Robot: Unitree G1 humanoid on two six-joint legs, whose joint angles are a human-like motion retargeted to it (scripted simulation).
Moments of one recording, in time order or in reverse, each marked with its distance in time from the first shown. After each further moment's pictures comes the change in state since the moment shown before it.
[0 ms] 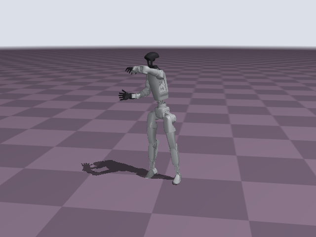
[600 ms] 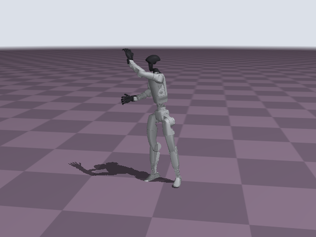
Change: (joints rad) left arm -0.086 -0.389 0.446 0.574 -0.201 0.223 0.316; right arm 0.073 -0.039 0.025 -0.059 -0.120 0.115 0.083; waist -0.008 -0.074 -0.037; left_leg 0.023 -0.001 0.097 -0.022 0.015 -0.025; right_leg -0.040 0.008 -0.270 -0.010 0.016 0.000
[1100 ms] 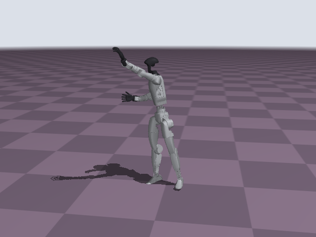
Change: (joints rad) left arm 0.002 0.521 -0.193 0.750 -0.283 0.066 0.050; right arm -0.020 0.010 0.052 -0.153 -0.001 -0.028 -0.112; waist 0.012 0.034 0.010; left_leg 0.059 0.005 0.116 0.025 0.009 0.037; right_leg 0.021 0.035 0.102 -0.018 0.020 0.000
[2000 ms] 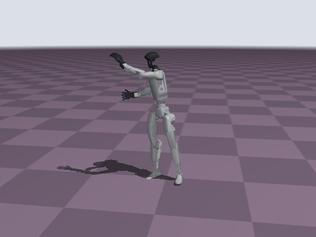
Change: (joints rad) left arm 0.230 -0.419 0.212 -0.562 0.132 -0.024 -0.046; right arm 0.046 0.023 -0.051 0.039 0.038 0.032 0.047; waist 0.013 -0.037 0.007; left_leg -0.068 0.021 -0.148 -0.010 0.008 -0.035; right_leg -0.008 -0.019 -0.144 0.019 -0.028 0.000
